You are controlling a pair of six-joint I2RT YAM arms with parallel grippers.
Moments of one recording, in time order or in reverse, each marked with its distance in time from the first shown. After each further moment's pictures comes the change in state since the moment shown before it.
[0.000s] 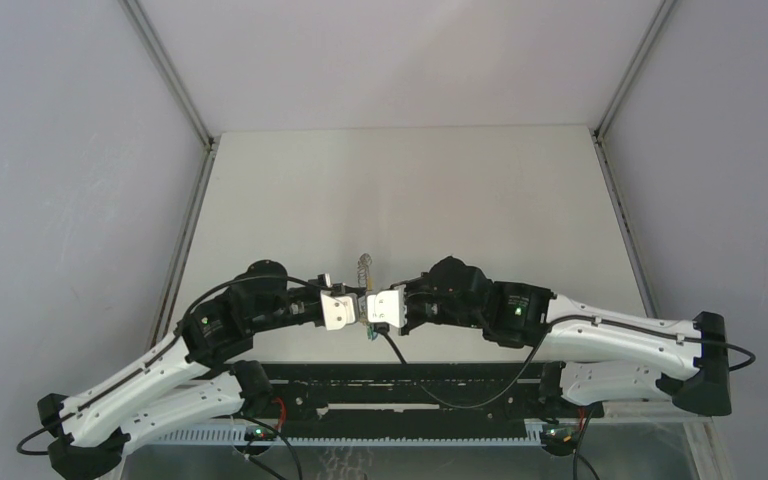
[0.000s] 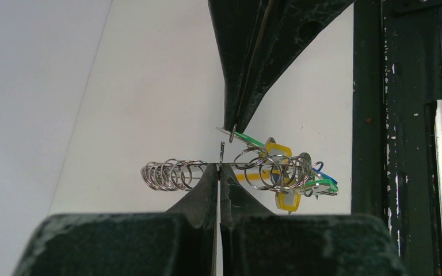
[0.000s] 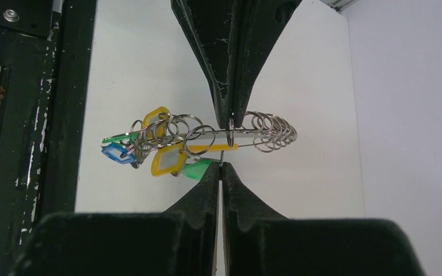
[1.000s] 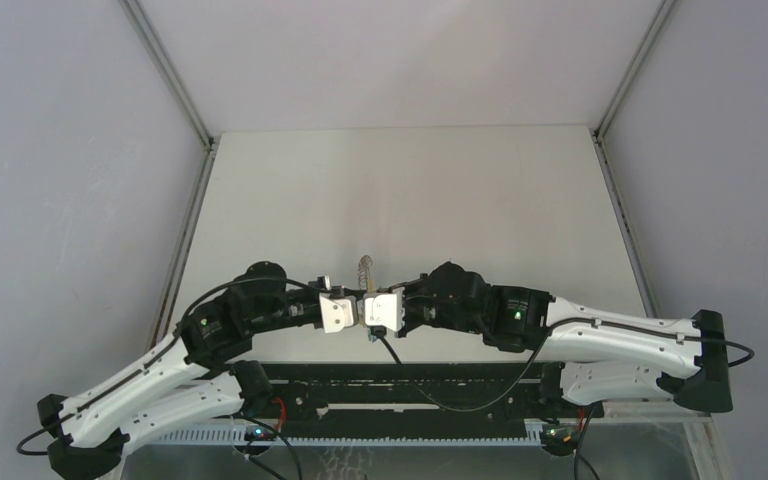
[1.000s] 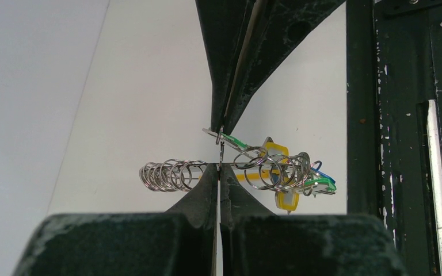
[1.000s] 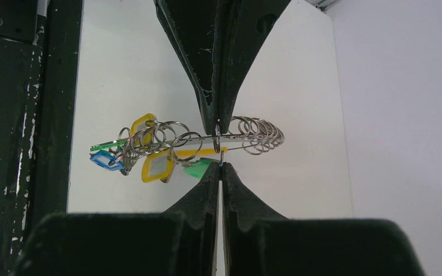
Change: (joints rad) left arm -0.007 -0.010 -0.007 0.000 0.018 0.002; right arm 0.042 0.000 0.000 0.026 0.087 -0.004
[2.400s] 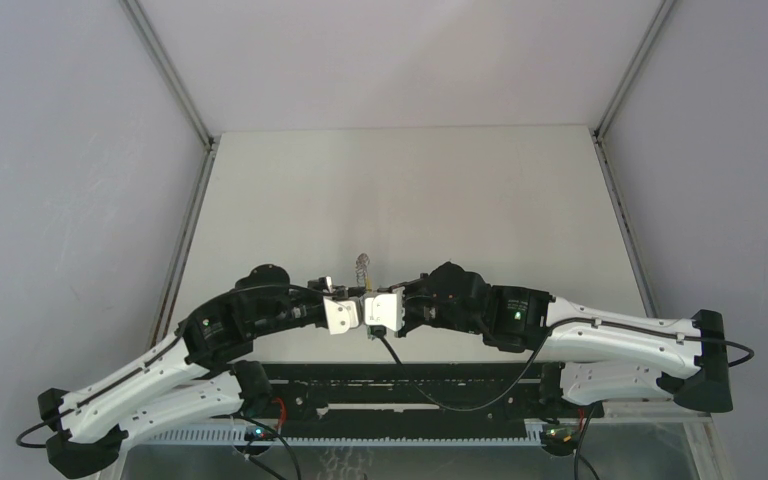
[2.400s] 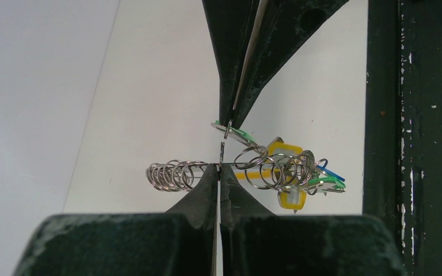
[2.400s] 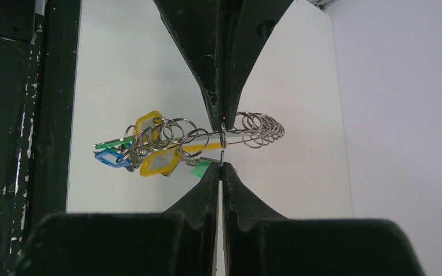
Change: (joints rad) left arm -0.042 0.004 -0.002 0.000 -0.103 0.025; right arm 0.002 0.000 0.000 -0.001 0.007 0.001
